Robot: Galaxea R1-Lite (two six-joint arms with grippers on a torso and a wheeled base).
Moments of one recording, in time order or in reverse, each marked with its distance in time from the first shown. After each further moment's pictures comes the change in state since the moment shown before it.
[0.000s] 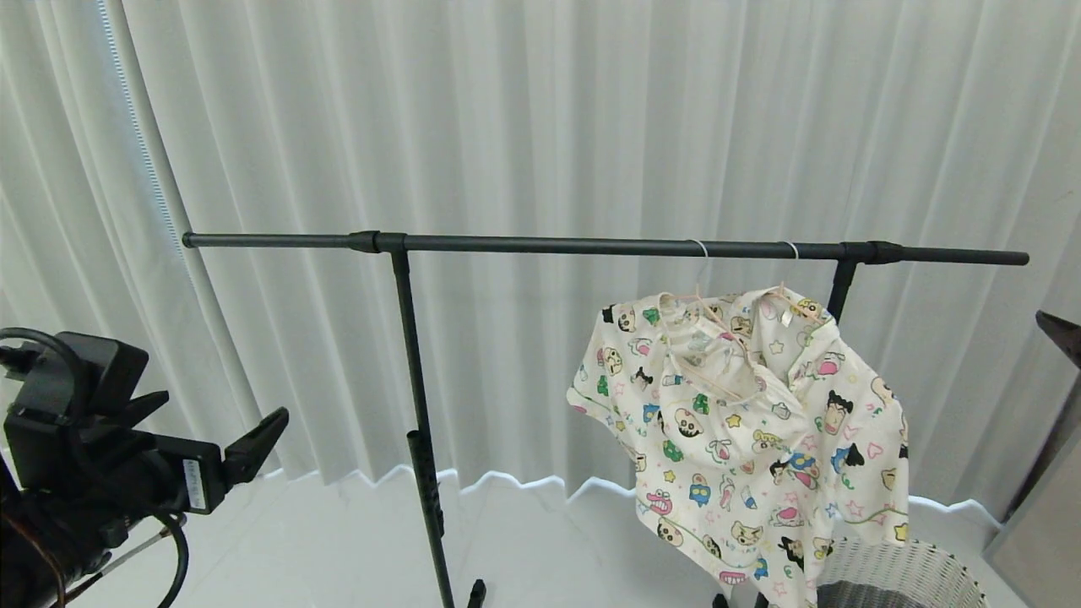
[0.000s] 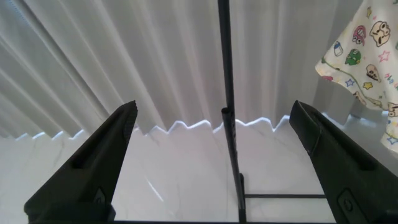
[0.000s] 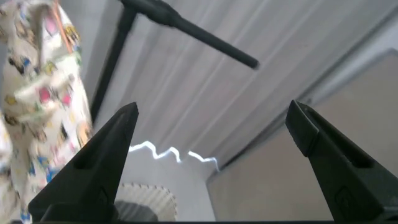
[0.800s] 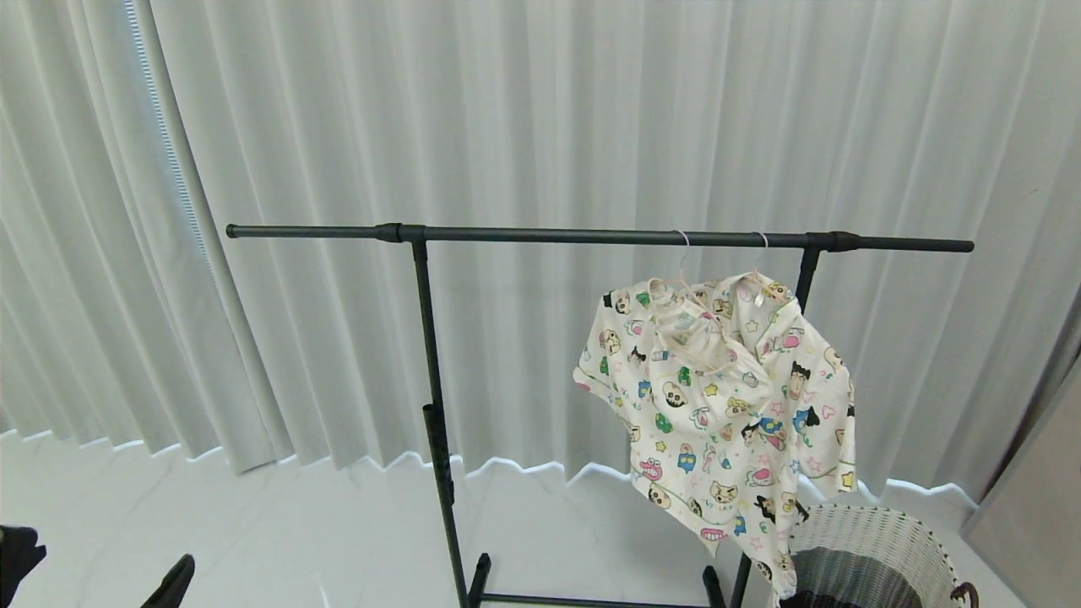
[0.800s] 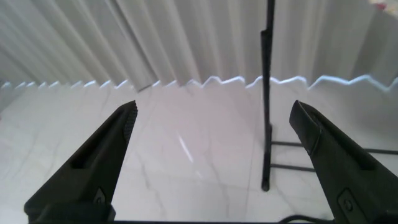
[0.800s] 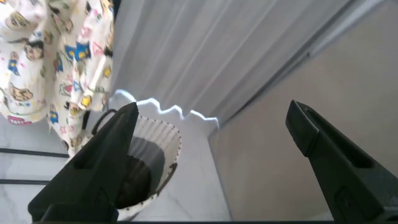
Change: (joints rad) left arm 0.001 -0.426 0.240 0.301 0.188 0.014; right arm -0.061 -0.343 0.426 0.002 0.000 0.003
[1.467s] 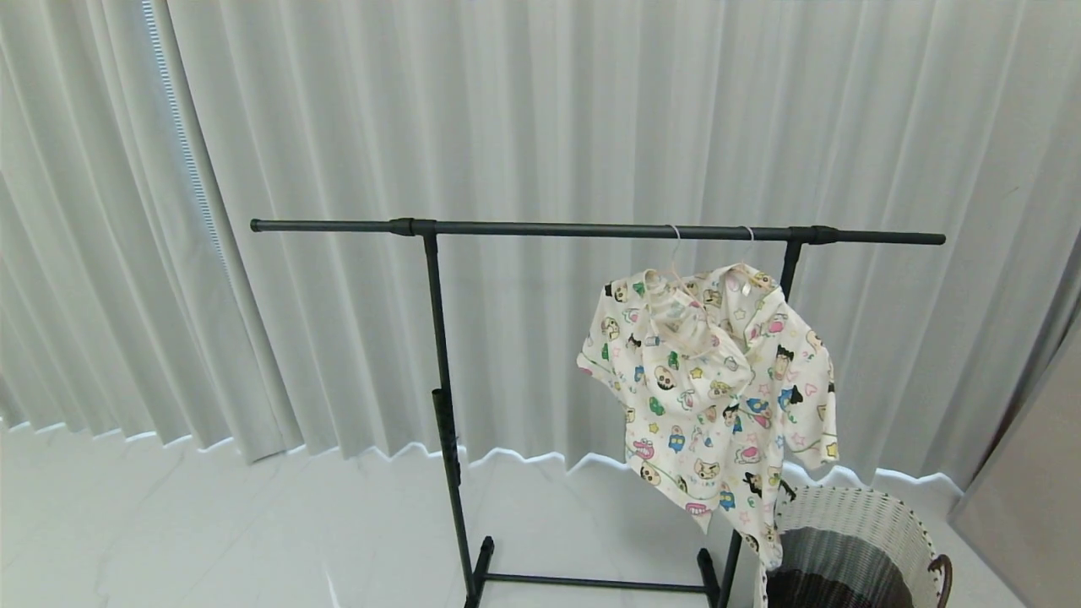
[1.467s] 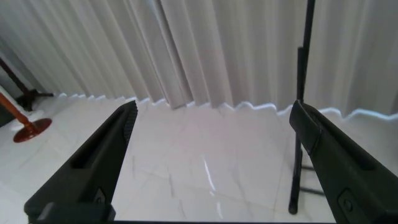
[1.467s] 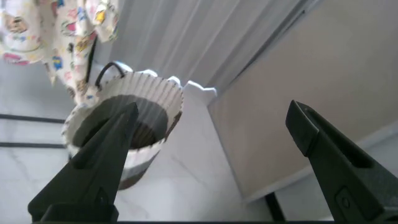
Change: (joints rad) left arm 0.027 -0.728 -0.021 0.449 0.099 0.073; right arm -0.066 -0.546 0.247 0.323 0.017 0.077
